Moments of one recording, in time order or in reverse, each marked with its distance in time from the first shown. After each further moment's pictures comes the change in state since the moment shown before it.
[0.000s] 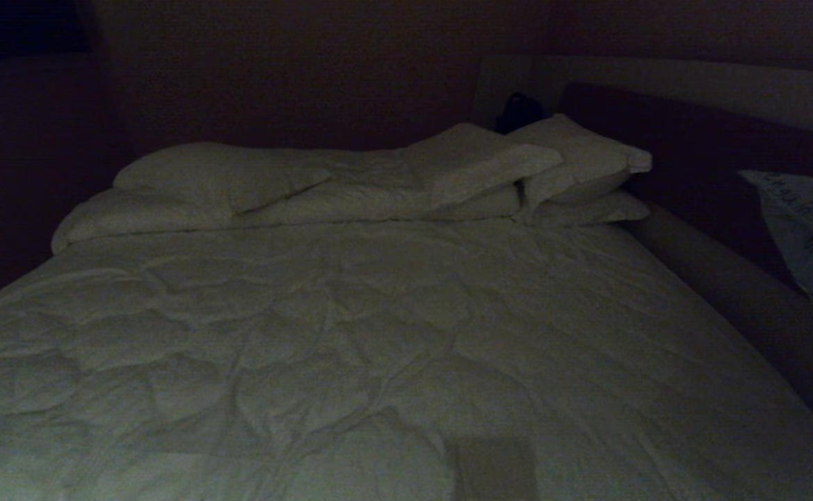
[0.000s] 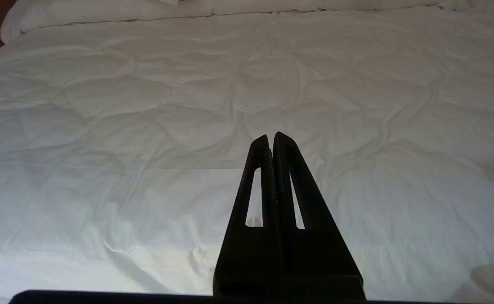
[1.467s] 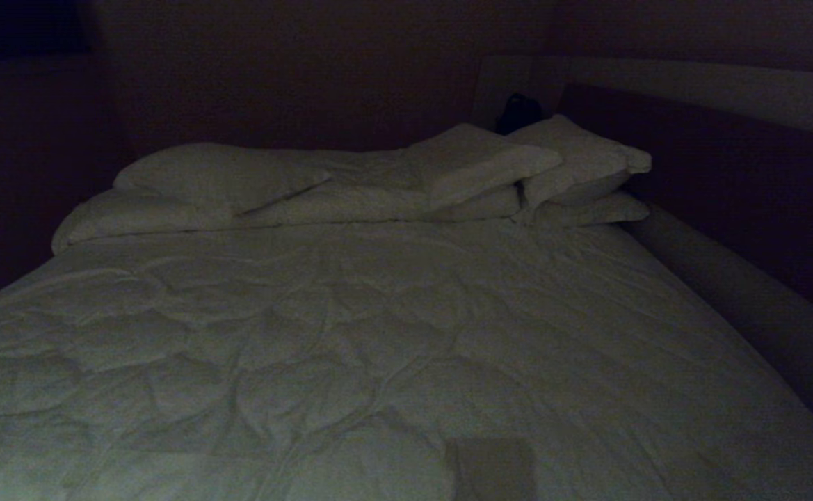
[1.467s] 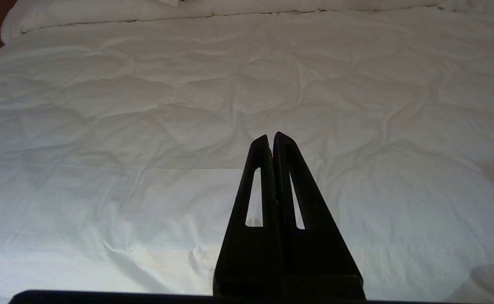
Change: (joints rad) left arm 0.000 0.000 0.000 0.000 0.000 0.000; right arm -0.068 -0.339 0.042 0.241 -0.337 0.006
